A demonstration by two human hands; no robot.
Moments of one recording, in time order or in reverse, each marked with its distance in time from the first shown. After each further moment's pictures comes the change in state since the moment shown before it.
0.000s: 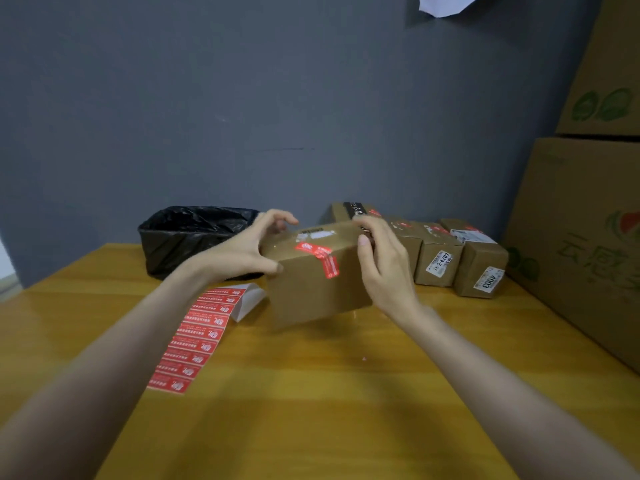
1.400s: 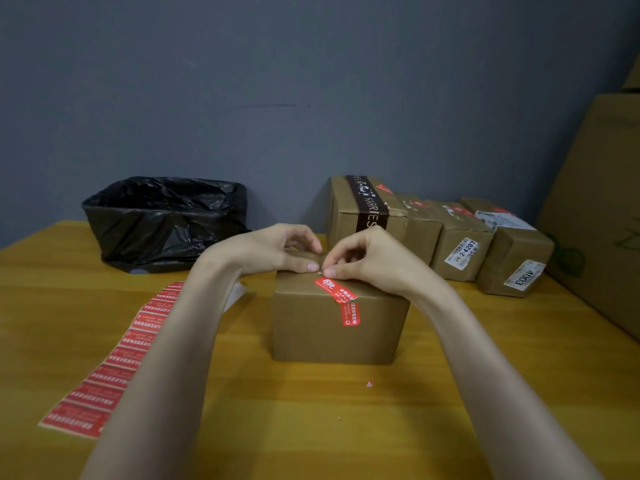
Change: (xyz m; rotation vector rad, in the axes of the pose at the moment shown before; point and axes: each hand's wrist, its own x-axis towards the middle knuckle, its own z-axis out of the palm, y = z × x) left_hand 0.078 -0.042 0.035 0.040 -0.143 -0.207; right_hand 0.036 0.042 0.018 0.186 -0.726 0.393
